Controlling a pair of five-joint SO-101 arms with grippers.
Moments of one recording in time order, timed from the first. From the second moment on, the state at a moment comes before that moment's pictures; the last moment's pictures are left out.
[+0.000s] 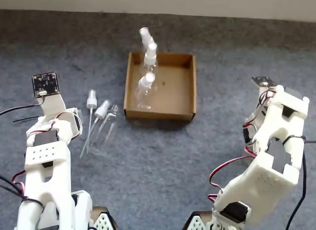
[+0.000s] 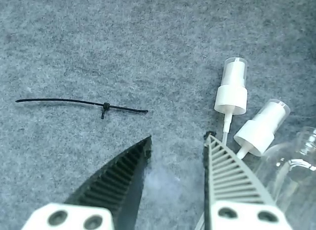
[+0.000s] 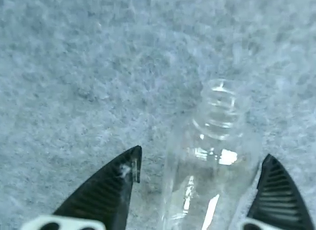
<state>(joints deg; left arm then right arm) -21.0 -38.4 62.5 34.1 5.1 25.0 18.6 5.1 75.7 38.5</state>
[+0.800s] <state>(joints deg) -20.6 -38.4 62.5 34.1 5.1 25.2 18.6 0.3 75.7 38.1</state>
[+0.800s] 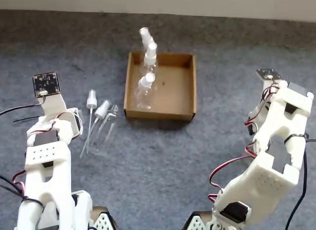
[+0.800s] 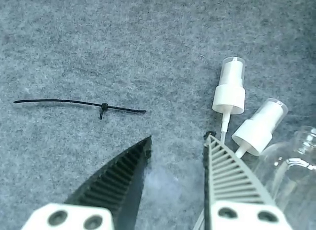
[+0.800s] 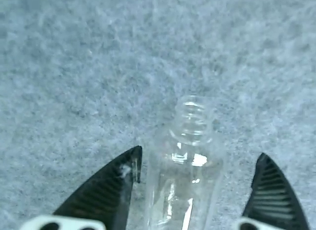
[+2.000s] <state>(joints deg) -20.5 -38.4 62.5 34.1 5.1 25.4 18.6 0.3 75.7 38.1</state>
